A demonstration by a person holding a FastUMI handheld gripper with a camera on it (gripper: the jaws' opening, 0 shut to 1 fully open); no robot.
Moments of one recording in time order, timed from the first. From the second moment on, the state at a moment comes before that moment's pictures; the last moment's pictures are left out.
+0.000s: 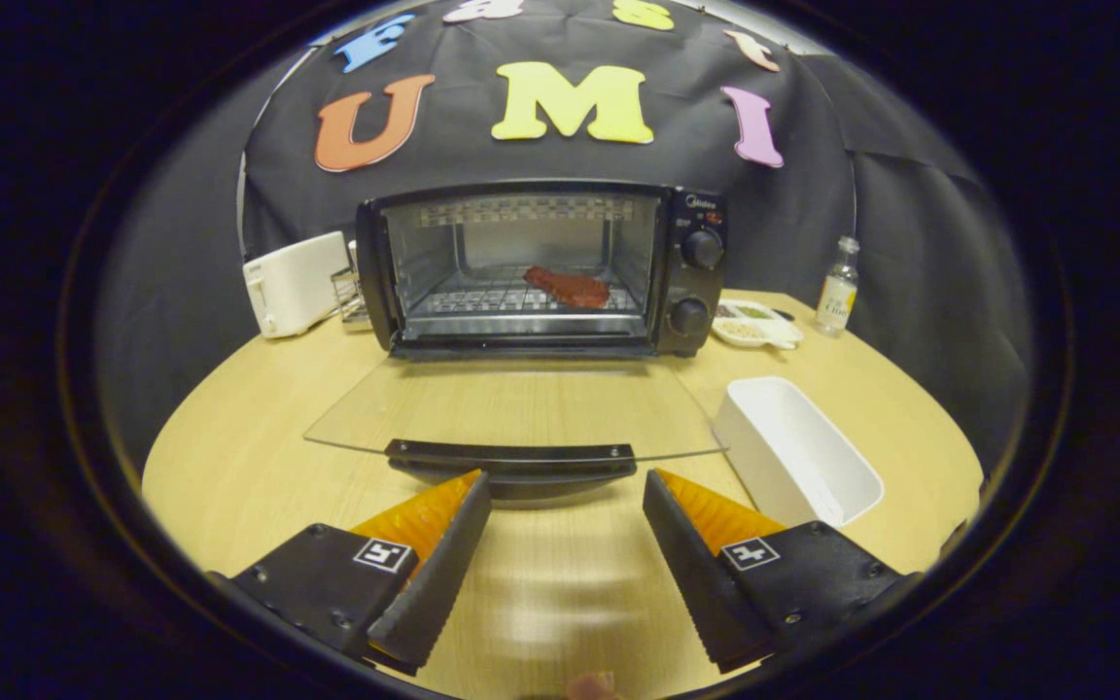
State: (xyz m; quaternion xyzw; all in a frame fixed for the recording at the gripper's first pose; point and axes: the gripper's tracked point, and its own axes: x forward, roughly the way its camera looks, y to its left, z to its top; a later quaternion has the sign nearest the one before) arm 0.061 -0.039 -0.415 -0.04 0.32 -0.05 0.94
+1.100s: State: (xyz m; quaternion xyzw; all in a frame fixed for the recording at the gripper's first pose) arm 0.079 -0.017 -0.366 -0.02 0.26 -0.02 0.97
